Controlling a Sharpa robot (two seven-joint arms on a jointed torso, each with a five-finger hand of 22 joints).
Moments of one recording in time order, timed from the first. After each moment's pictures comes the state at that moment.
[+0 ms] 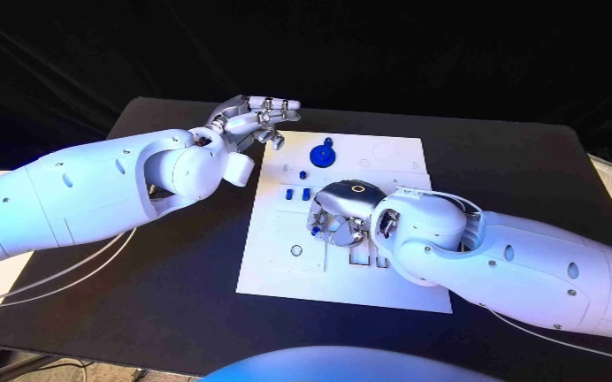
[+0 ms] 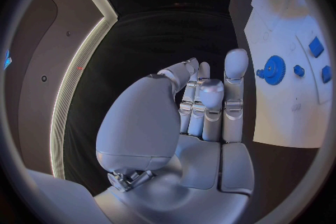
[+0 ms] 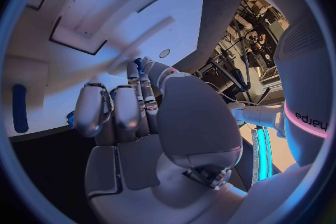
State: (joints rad) left arm 1.22 -0.92 -0.03 1.55 0.02 -0.23 0.31; left_hand 1.41 -0.13 0.47 -0.03 0.12 1.06 0.17 0.10 0.07 1.19 0.09 0.18 0.10 1.34 0.00 1.17 0.78 0.15 1.33 0.10 0.71 0.99; right arm 1.10 -0.62 -0.06 1.69 -1.68 -0.10 -0.23; right_hand 1.38 -0.10 0.46 0.05 0.06 1.17 0.14 0.07 0.12 1.19 0.08 0.06 0.06 1.46 -0.01 1.22 1.09 0.10 1.32 0.09 1.35 1.18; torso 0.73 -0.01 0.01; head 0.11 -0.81
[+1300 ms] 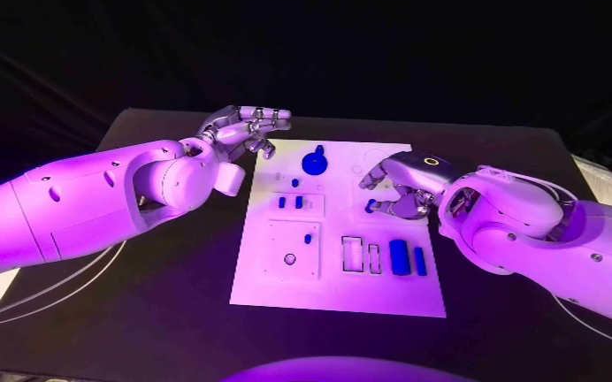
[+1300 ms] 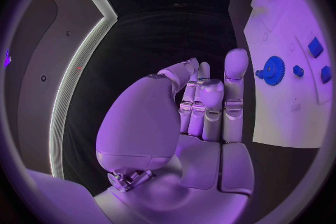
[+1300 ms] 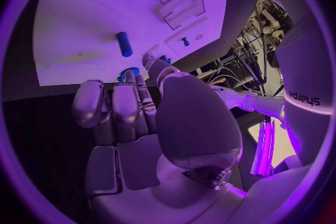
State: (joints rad) left arm 1.22 -0.92 -0.03 1.55 0.02 -0.22 0.30; left_hand 1.41 -0.13 0.47 -0.03 0.12 1.06 0.17 0.10 0.07 1.18 0.09 0.18 0.10 1.34 0.00 1.17 0.78 0.15 1.33 0.10 0.71 0.99; right arm 1.19 -0.92 -0.04 1.81 -1.68 -0.21 -0.28; right_hand 1.39 -0.14 0.35 0.01 0.07 0.99 0.13 0.07 0.07 0.97 0.09 0.10 0.06 1.47 -0.01 1.19 1.02 0.10 1.28 0.10 1.30 1.11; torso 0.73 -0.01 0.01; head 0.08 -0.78
